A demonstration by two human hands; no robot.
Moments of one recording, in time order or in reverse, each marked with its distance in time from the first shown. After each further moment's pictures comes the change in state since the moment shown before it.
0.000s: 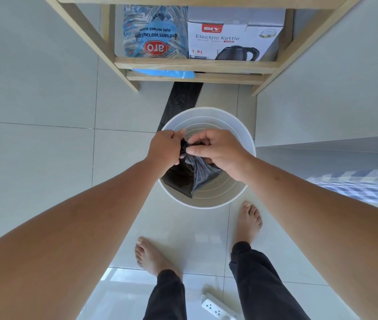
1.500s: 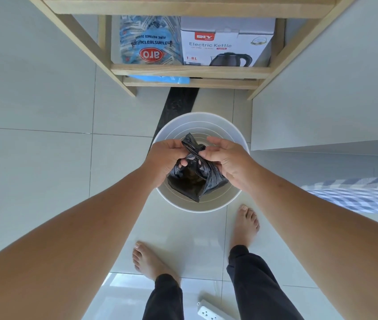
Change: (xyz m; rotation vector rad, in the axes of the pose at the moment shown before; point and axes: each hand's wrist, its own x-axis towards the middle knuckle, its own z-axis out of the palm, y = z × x) left_hand -0.006 -0.011 0.013 -0.583 -0.194 -0.065; right_hand -0.002 0.025 -0.020 0.487 0.118 0.286
